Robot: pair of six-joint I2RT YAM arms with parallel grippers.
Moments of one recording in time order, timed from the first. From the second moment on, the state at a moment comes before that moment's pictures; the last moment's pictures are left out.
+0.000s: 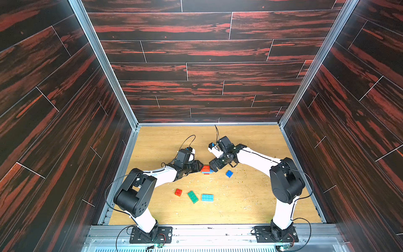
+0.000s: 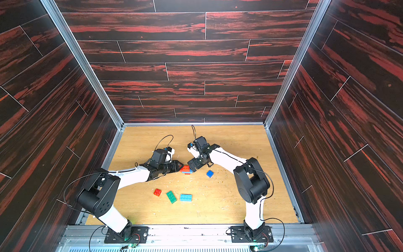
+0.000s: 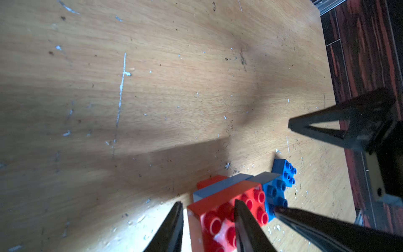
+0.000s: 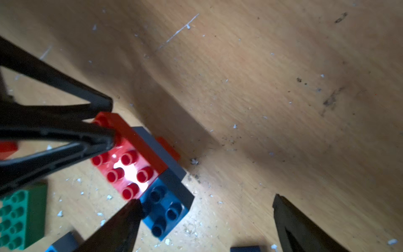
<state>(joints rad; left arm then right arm) -0.46 1.67 0.81 0.11 0.34 -0.59 0.65 1.91 1.40 -0.60 -0.13 -0.07</state>
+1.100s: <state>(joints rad) -0.46 1.57 0.94 -0.05 0.22 -0.47 0.74 1.69 1.39 -0.62 0.00 0.14</state>
